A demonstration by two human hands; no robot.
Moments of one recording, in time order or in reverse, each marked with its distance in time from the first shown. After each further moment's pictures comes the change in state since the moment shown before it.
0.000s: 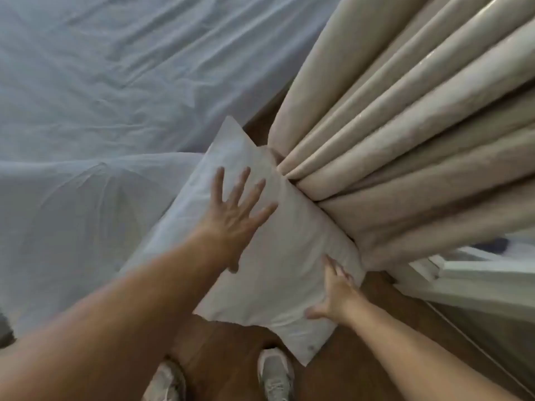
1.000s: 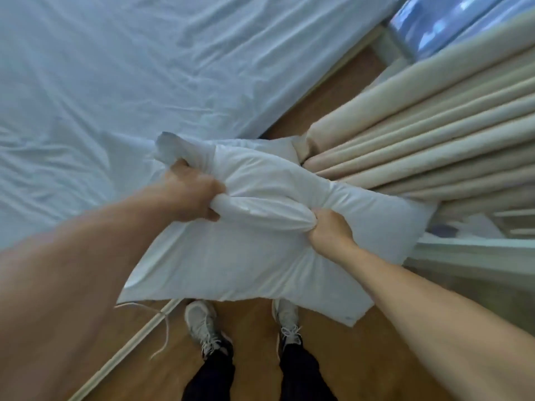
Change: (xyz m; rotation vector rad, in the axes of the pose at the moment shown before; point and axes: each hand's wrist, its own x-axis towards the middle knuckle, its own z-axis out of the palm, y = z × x) left_hand -0.185 -0.195 0.006 -0.476 -0.004 0.027; right_hand -0.133 -0.209 -0.023 -0.011 0.333 -0.108
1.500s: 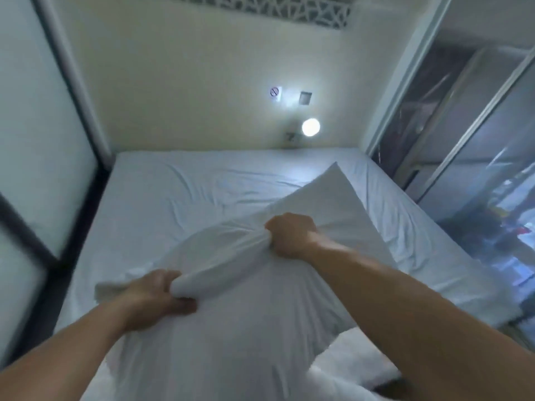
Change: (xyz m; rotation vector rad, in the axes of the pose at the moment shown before) left_hand -0.397 -0.245 -0.178 -0.918 0.544 -0.731; right_hand -0.081 -0.619 -0.179 -0.650 0.285 -1.095
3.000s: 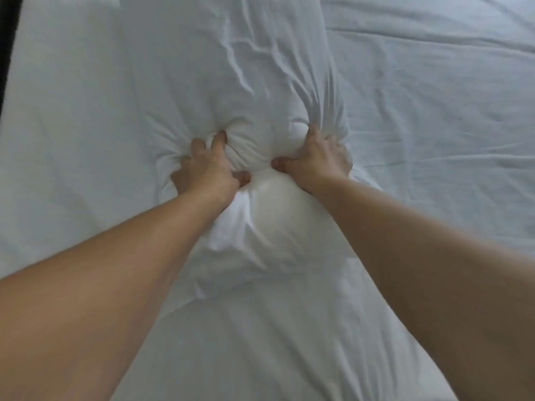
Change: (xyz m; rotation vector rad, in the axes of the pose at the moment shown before) left_hand 0.421 -0.343 0.149 0.214 0.285 -0.392; right_hand 0.323 -0.106 0.489 0.295 -0.142 0.495
